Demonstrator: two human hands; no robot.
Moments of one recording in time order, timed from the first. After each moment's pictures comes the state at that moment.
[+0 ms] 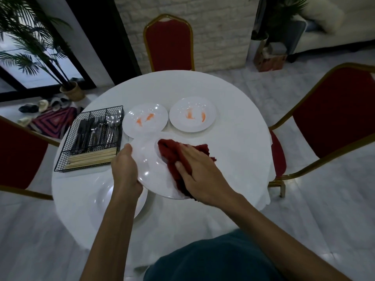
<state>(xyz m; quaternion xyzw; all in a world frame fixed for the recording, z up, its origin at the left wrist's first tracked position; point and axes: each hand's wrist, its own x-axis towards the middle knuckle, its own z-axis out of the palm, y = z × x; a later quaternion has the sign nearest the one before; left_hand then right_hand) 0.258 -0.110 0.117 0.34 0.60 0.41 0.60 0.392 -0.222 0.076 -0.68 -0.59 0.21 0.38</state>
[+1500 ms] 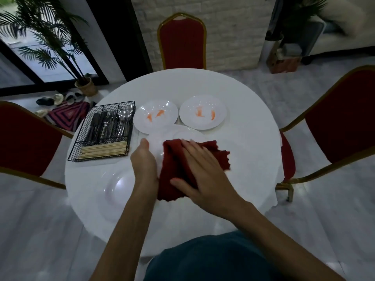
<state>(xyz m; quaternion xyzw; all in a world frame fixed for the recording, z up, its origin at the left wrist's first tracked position) 0.270 -0.131 0.124 0.33 0.61 0.43 0.58 0.372 -0.238 0.073 -0.66 -0.65 0.13 0.35</state>
